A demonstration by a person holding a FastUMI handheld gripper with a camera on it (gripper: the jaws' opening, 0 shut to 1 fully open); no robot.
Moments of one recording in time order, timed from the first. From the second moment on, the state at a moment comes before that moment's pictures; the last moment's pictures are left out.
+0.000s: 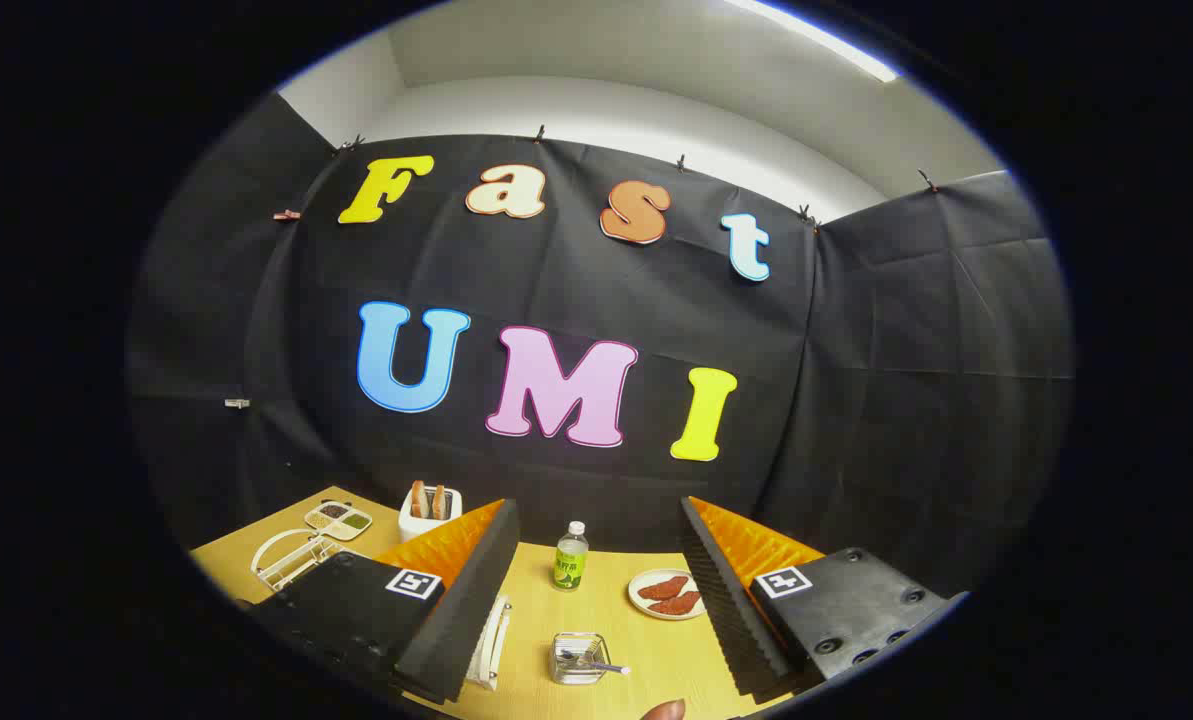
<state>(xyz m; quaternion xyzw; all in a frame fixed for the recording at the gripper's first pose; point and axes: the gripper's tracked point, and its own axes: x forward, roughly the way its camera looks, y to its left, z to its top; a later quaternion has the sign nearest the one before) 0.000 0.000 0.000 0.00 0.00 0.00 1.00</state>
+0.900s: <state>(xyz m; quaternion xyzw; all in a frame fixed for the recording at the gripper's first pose) 0.010 0.052 -0.011 0.01 0.03 0.04 1.00</state>
